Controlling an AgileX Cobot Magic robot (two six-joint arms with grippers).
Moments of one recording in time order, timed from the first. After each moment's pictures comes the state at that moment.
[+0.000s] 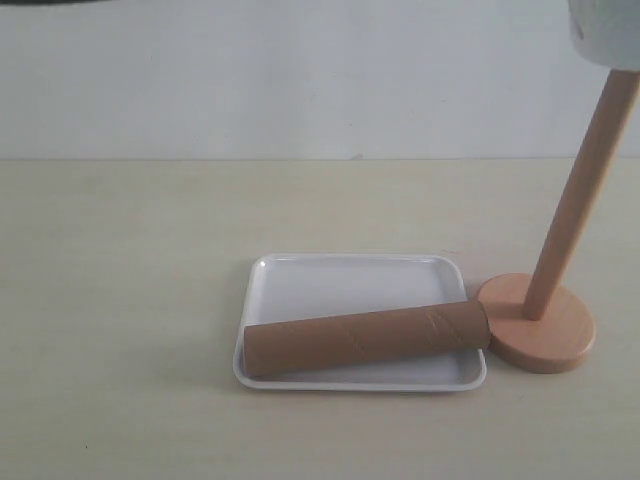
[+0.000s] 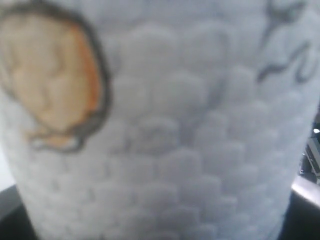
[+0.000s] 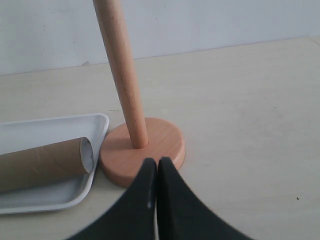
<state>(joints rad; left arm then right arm) -0.94 1.70 -1.65 0.82 -0.29 -0.89 0.06 0.01 0.00 0.08 0.33 0.08</state>
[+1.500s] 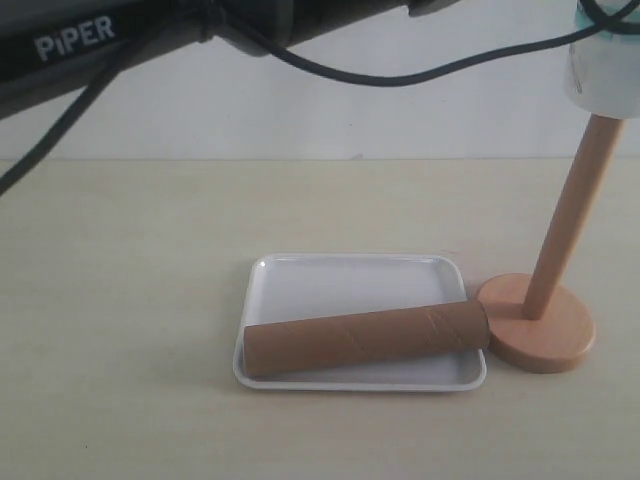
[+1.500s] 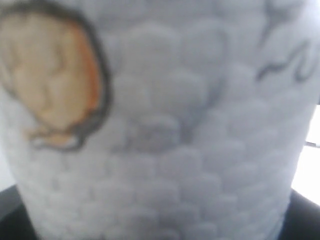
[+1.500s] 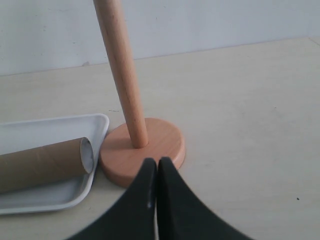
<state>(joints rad) -0.98 2.15 -2.17 0.89 0.05 -0.85 0.06 0.01 0.00 0.08 0.33 0.08</state>
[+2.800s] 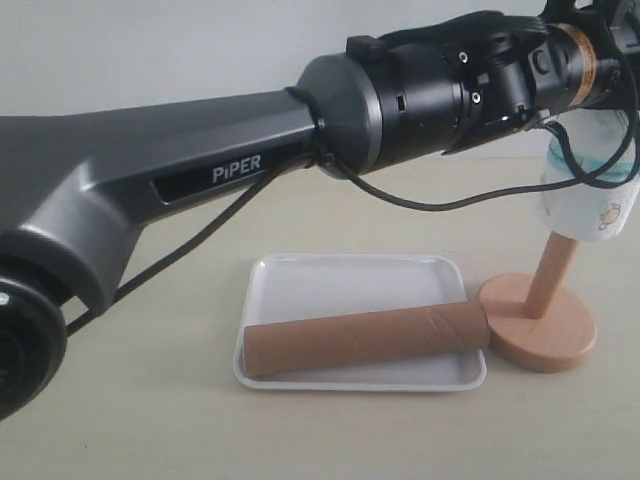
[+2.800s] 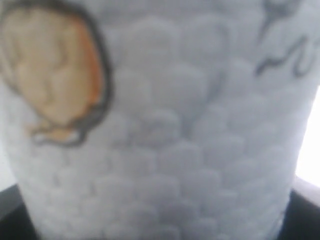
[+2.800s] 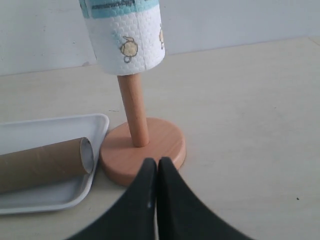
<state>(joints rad) -0.98 2.32 -2.16 0.87 0.08 -0.89 0.06 0.01 0.00 0.08 0.33 0.08</state>
